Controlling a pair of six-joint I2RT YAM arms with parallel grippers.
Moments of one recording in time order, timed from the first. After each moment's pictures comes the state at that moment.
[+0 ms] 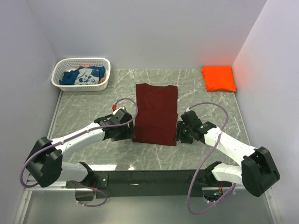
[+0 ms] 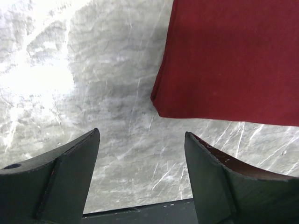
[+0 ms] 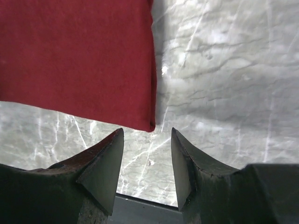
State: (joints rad) left arm -0.72 1.30 0.80 -0.58 -0.15 -0.84; right arm 0.53 1.17 0.63 -0.53 -0.03 0.69
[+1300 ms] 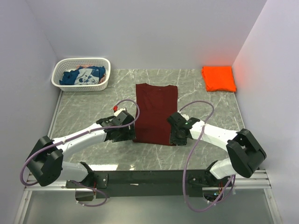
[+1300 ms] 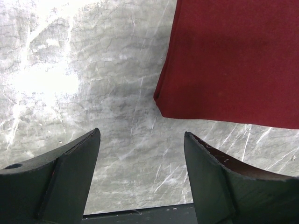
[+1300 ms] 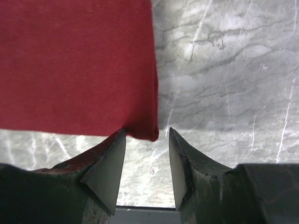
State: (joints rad) left arm -0.76 1.31 0.80 -0.59 -0.21 -0.86; right arm 0.70 1.40 0.75 -0.62 0.14 0.84
